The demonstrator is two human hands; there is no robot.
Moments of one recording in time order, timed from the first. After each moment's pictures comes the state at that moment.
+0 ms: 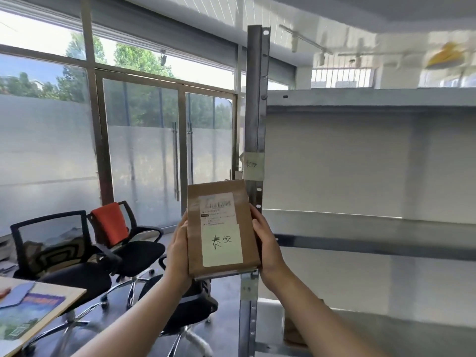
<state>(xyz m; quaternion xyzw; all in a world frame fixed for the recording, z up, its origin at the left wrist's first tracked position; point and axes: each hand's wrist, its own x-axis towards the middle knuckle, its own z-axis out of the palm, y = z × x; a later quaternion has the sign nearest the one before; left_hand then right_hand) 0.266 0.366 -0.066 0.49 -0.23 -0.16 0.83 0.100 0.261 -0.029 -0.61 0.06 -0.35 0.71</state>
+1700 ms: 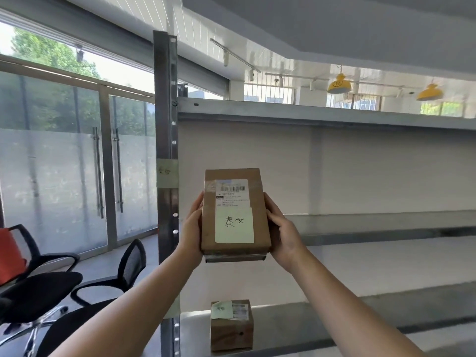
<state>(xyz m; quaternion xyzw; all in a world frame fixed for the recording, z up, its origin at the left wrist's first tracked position) 0.118 0.221 0.000 0.38 -0.38 -0.34 0.77 -0.071 0.151 0.015 -0.54 0.12 -0.44 0.71</state>
